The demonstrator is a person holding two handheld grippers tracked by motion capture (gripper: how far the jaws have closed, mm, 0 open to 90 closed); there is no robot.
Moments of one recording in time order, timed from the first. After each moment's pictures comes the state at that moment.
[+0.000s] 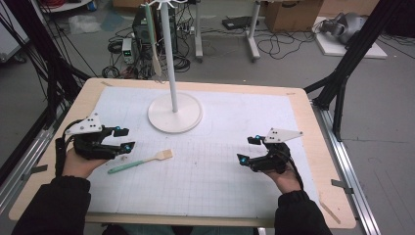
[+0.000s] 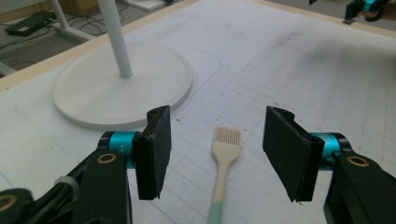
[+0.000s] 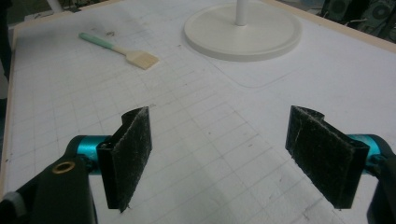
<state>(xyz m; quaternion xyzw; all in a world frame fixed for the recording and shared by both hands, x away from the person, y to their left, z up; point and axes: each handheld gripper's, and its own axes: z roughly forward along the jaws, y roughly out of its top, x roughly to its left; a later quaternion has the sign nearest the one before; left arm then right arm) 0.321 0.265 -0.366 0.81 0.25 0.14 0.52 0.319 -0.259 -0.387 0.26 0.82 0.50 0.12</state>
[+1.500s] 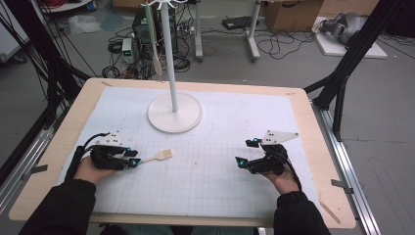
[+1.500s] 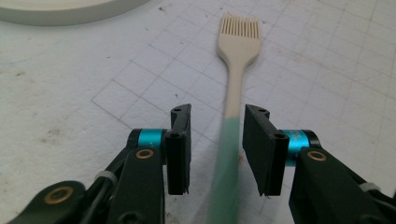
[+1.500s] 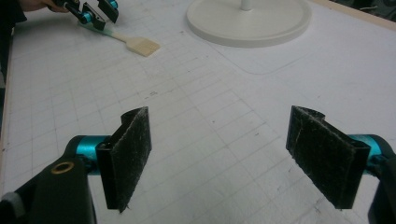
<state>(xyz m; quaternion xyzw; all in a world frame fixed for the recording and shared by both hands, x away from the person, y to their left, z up) 0.337 0.255 -0.436 0.88 0.25 0.08 0.40 0.321 -0.255 -0.398 0.26 0.83 0.49 0.11</state>
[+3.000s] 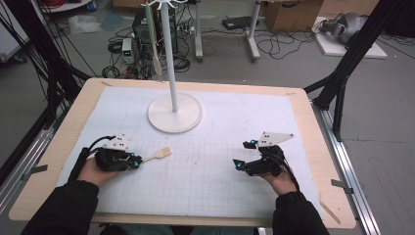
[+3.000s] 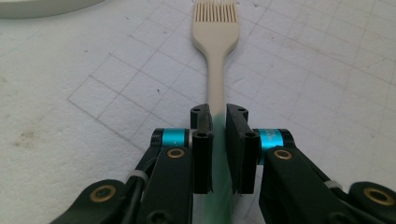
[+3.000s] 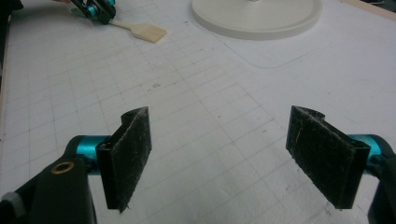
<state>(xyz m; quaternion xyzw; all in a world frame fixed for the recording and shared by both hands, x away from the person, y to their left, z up) 0.331 0.243 -0.437 0.89 0.24 0.08 0.38 0.320 -0.247 -0.401 0.25 0.84 0.47 0.11</state>
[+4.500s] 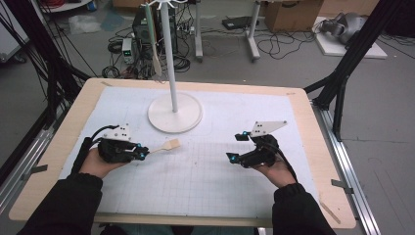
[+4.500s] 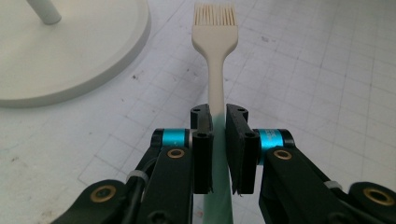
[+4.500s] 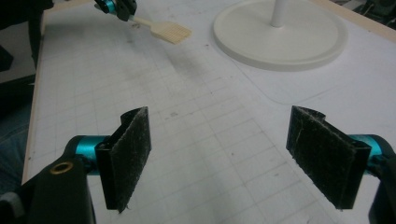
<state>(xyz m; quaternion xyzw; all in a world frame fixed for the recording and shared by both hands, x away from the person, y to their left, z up) 0.338 0.222 -0.391 0.88 0.20 0.08 0.42 0.338 -0.227 -0.373 0.21 0.85 0.48 0.08</state>
